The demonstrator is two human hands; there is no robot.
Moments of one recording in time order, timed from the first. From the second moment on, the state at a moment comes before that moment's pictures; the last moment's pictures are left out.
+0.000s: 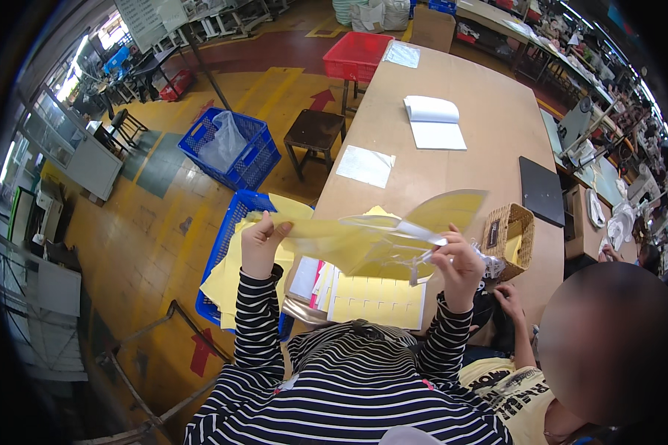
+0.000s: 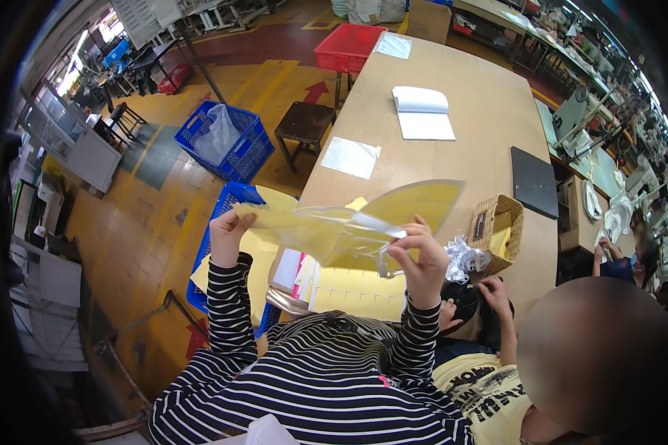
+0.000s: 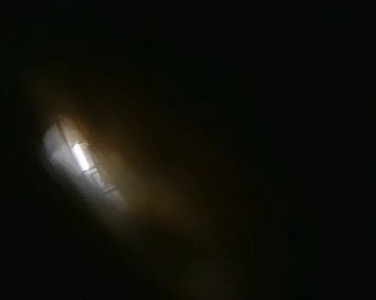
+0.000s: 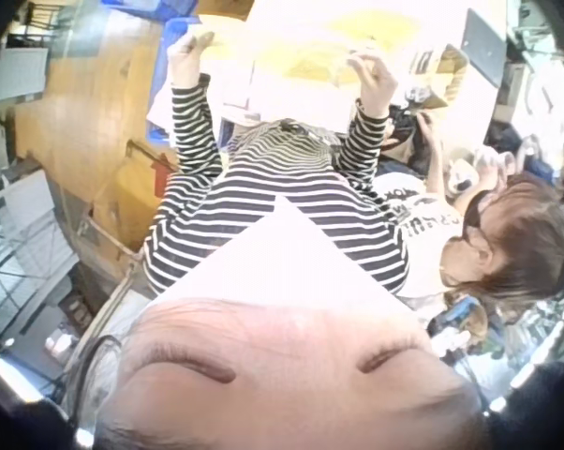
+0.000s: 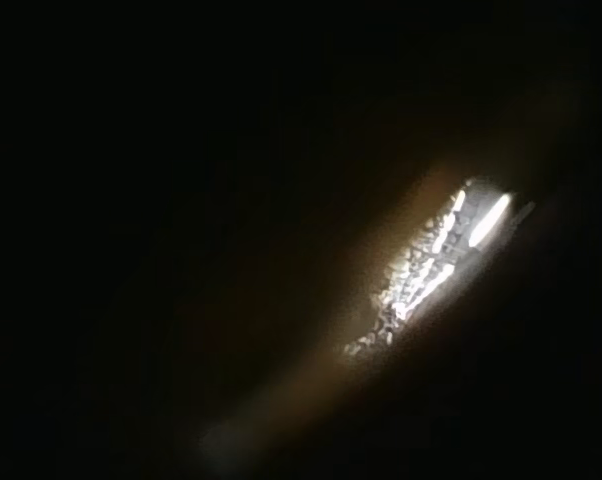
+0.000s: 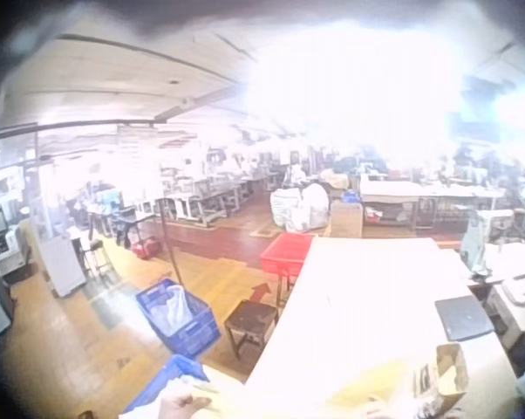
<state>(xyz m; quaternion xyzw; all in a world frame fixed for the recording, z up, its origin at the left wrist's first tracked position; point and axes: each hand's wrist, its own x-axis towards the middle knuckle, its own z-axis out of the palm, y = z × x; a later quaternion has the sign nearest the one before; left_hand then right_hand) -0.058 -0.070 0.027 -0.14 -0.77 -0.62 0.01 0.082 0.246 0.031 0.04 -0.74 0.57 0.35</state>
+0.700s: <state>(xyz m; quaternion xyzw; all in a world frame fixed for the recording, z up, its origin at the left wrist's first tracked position) -0.081 -0.164 -0.015 -0.02 -0.67 -0.74 0.10 0.110 0.317 -0.006 -0.13 -0.34 0.79 0.49</state>
